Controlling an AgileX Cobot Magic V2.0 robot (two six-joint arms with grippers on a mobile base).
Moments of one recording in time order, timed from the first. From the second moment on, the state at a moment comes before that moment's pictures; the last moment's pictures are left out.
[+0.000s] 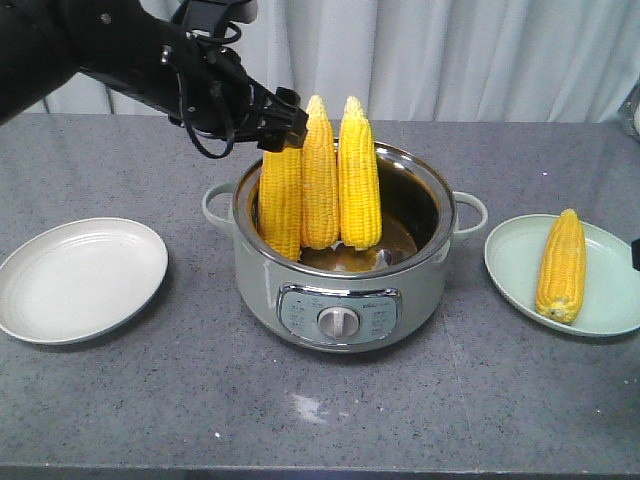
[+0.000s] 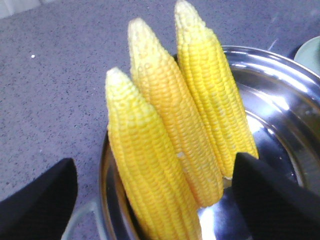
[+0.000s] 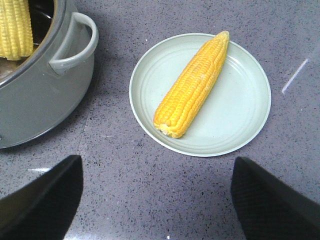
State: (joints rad) left arm -0.47 1.82 -1.84 -0.13 0.88 0.05; right arm -0.14 0.95 -1.04 0.24 1.01 -0.30
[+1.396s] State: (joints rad) left arm -0.49 1.97 -1.91 0.02 0.84 -0.12; right arm -0.14 0.95 -1.04 0.24 1.01 -0.30
